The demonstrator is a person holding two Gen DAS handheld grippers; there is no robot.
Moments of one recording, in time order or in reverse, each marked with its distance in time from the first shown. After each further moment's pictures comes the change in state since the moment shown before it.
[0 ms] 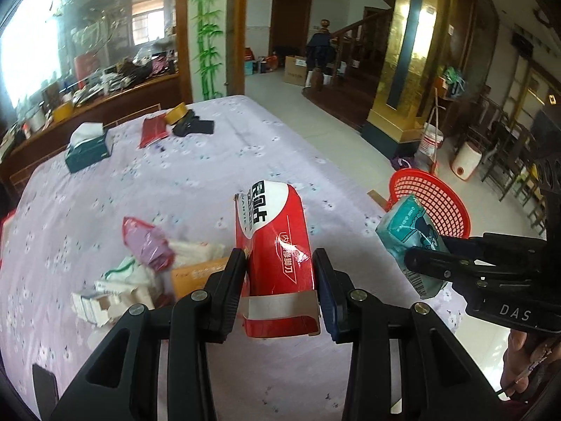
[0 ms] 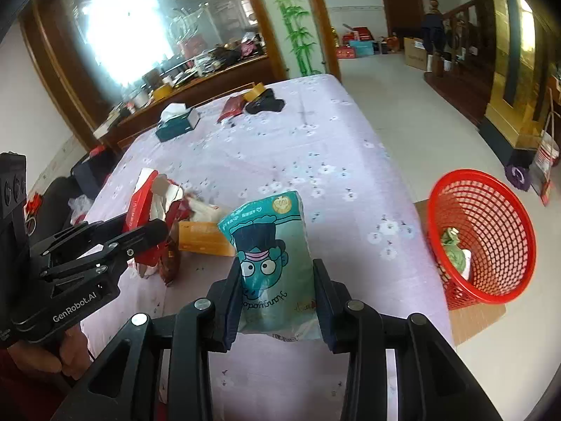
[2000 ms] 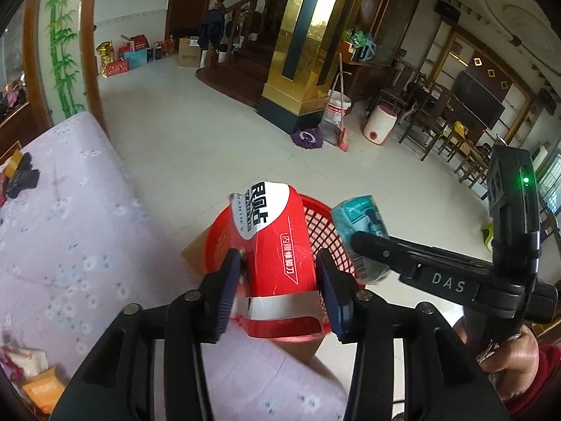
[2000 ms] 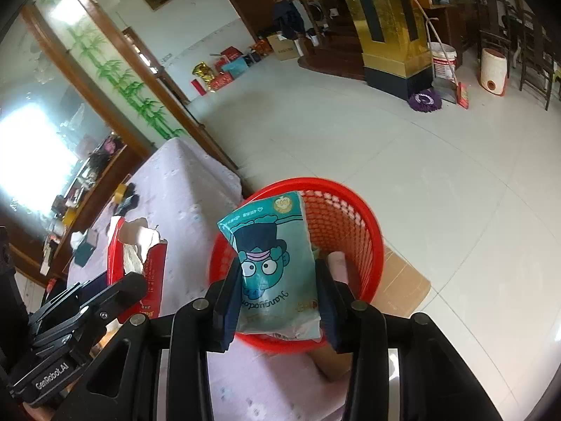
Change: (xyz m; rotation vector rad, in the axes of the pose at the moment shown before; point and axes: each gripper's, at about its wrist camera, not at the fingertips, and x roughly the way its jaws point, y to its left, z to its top) left arm 0.129 -0.219 0.098 0.169 0.109 -0.360; right arm -0.060 -0.252 0.014 0.507 -0.116 -0.200
